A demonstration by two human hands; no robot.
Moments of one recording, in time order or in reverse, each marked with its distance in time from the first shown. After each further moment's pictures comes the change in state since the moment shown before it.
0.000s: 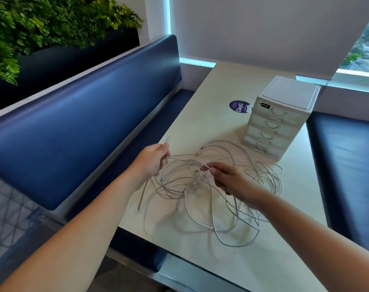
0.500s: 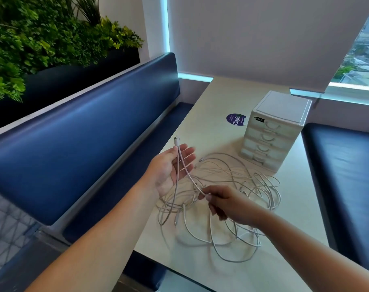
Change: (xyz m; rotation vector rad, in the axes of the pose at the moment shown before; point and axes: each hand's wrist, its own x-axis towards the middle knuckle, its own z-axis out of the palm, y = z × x) left_hand -0.009 0.040 0.041 -0.773 -0.055 -0.095; right_hand -0.010 0.005 0.001 -0.115 -0.143 0.080
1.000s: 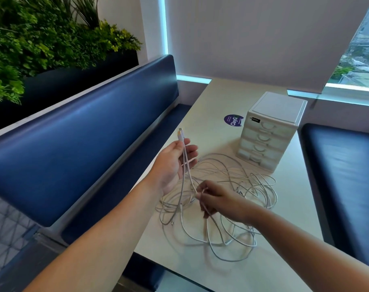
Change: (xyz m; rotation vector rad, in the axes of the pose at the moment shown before) left_hand -0.005 -0.004 0.022 0.127 -0.073 0.143; right_hand -0.005 -0.016 0.002 0.070 -0.031 -0.036
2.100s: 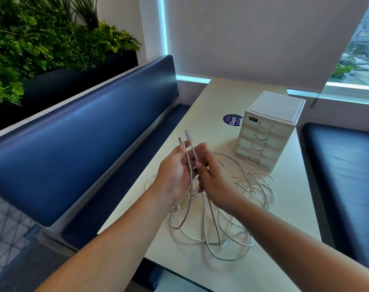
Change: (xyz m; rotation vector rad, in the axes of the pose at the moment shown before) left_hand -0.014 -0.013 0.021 -0.217 -0.028 -0.051; right_hand 0.010 -0.041 0.012 0.084 0.415 -0.279
